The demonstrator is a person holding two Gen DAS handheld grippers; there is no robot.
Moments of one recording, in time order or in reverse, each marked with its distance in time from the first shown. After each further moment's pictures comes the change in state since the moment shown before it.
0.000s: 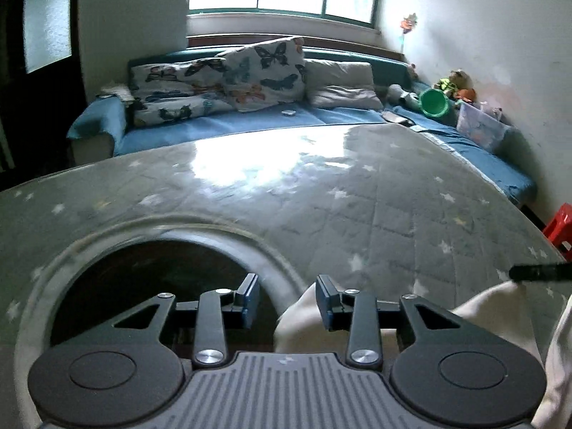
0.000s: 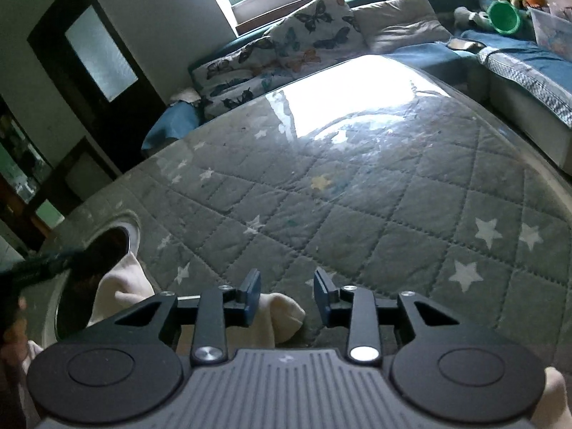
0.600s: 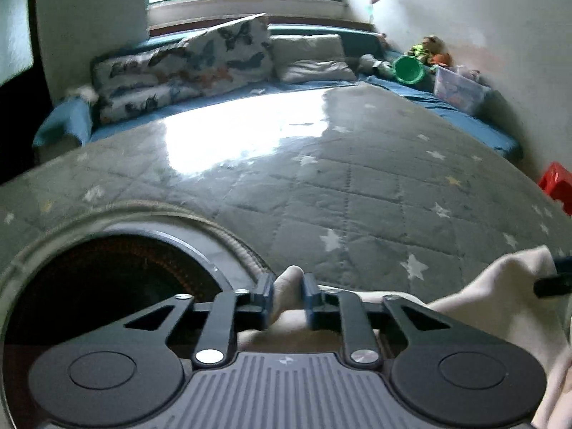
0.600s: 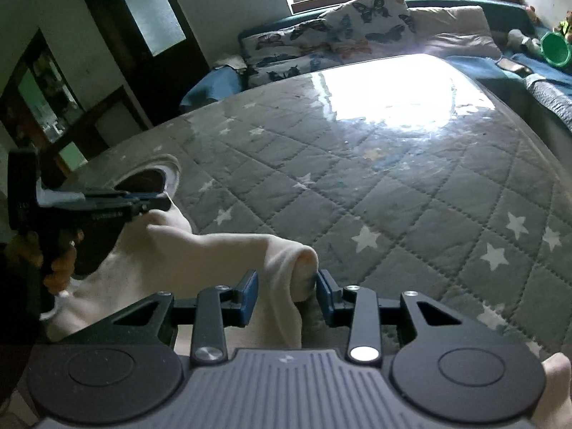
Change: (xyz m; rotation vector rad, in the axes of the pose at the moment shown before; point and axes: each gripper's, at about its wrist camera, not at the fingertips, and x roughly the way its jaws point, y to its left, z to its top) left arm 0.039 -0.024 -0.019 0.115 0.046 -0.052; right arm -0.016 0.025 -0.020 -0.179 0.066 0.070
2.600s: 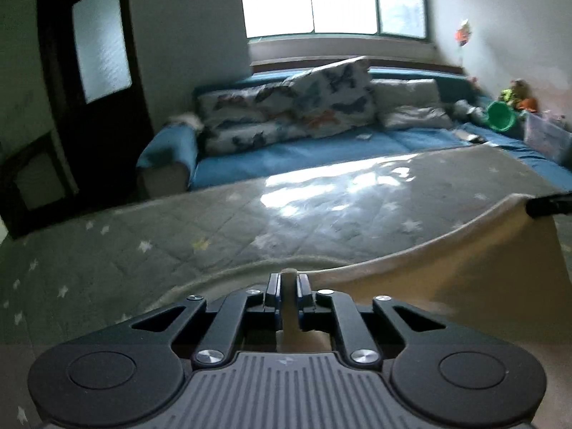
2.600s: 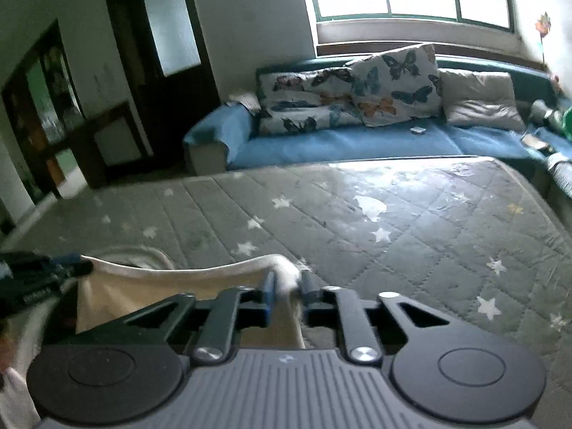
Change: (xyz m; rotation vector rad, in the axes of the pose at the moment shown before) left arm -0.017 0.106 0.019 -0.127 -0.106 0.327; right arm 0.108 0.086 0.132 -0.159 -0.130 -0.080
